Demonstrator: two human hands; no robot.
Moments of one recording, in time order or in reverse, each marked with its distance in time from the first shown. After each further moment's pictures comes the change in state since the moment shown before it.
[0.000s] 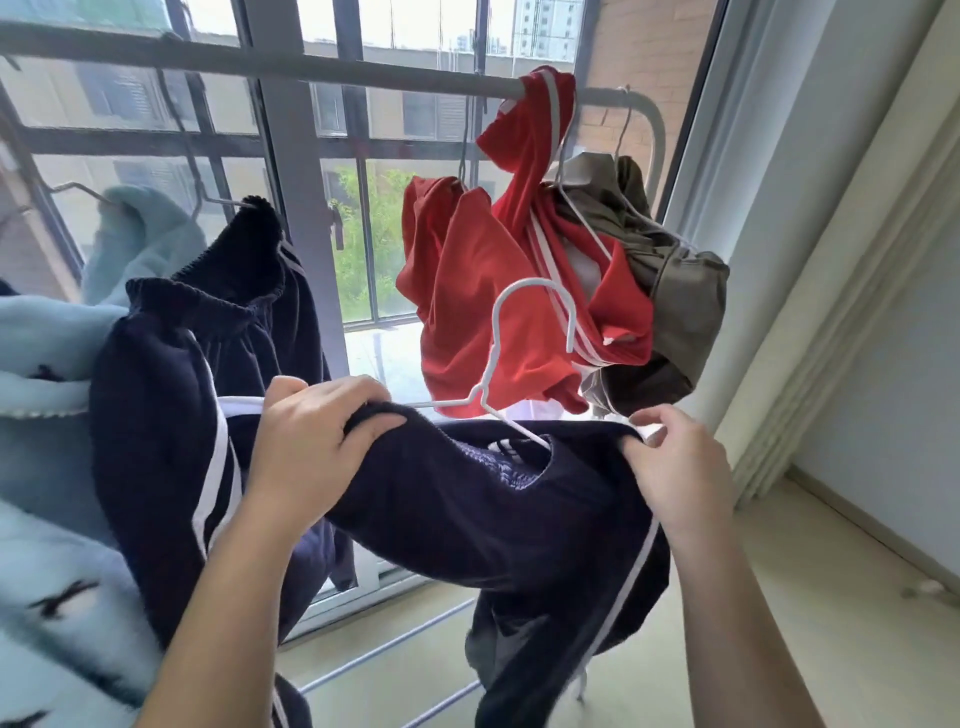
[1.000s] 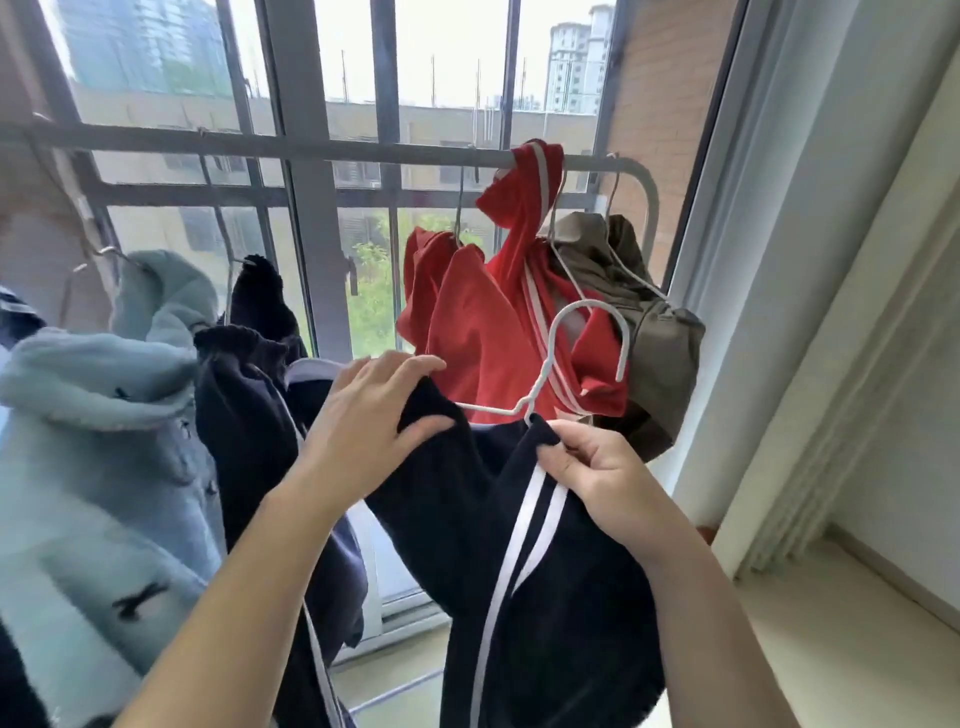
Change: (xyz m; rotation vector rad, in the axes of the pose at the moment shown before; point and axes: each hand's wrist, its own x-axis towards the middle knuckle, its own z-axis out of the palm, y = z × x) left_hand 0.052 0.039 0.017 0.094 -0.181 0.055; right_hand 0.005 -0.039 -0.038 0.651 -0.679 -0.397
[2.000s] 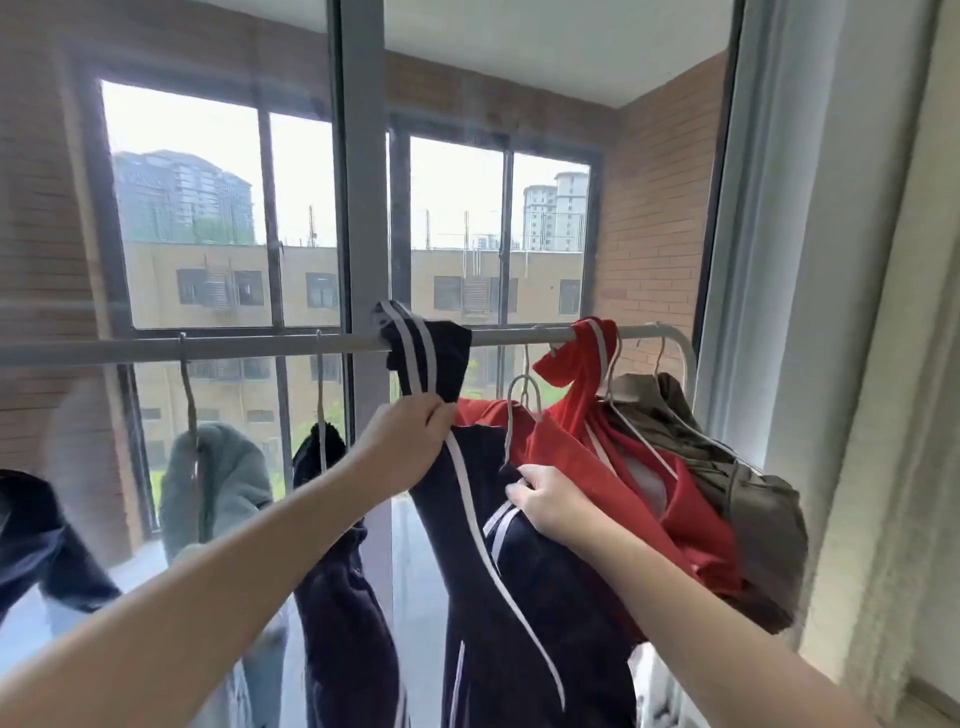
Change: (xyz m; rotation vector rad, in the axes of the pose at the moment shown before) left_hand 0.125 -0.075 -0.081 -0.302 -0.100 -0.288; right_hand 0.199 -0.041 0.068 -0.447 0.118 0.099
